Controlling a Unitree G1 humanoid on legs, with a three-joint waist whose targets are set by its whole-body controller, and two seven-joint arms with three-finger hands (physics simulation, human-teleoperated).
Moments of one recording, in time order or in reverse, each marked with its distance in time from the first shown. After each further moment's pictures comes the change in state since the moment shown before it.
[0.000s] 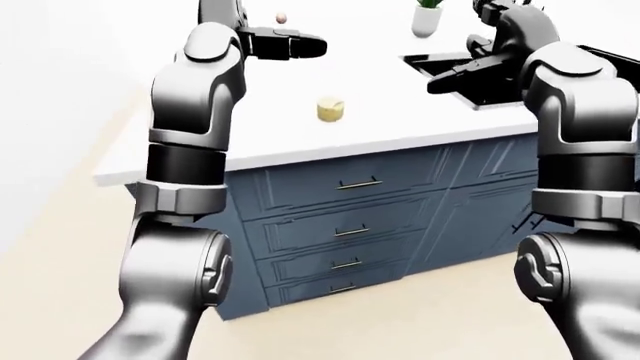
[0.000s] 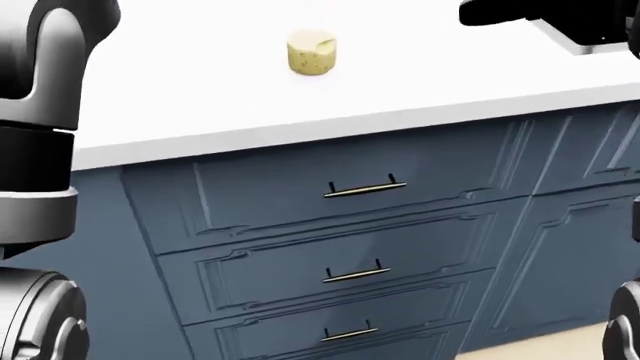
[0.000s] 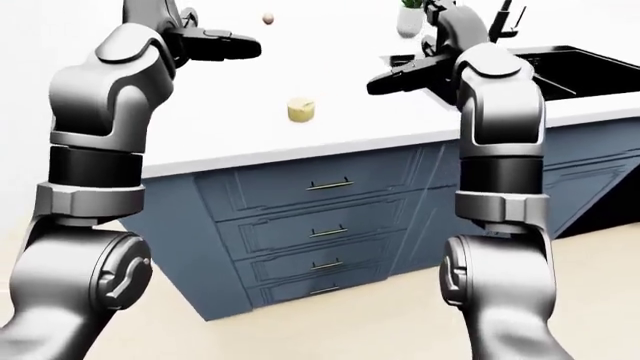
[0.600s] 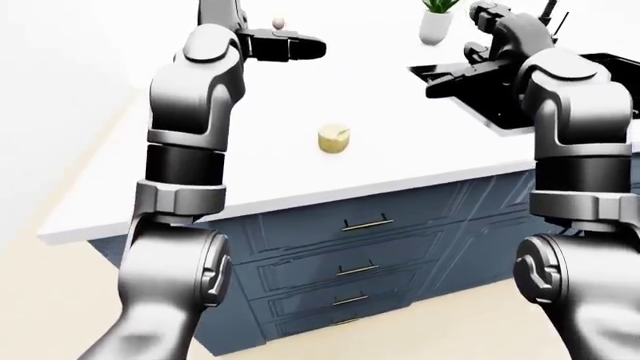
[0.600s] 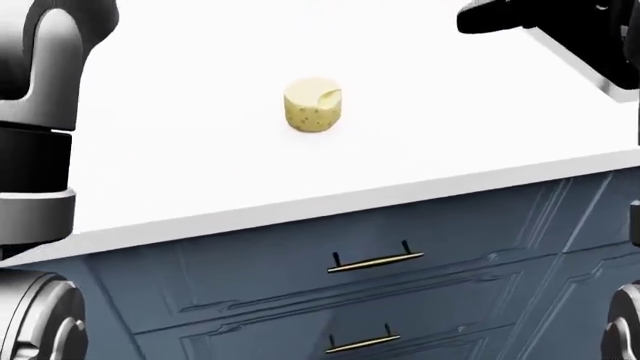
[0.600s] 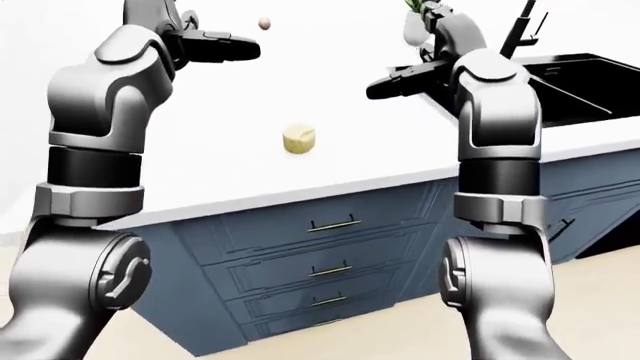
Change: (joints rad) left arm 0.003 0.004 0.001 -0.005 -0.010 0.018 0.000; right arm 0.009 0.004 0.001 0.009 0.000 0.011 0.001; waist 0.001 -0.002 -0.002
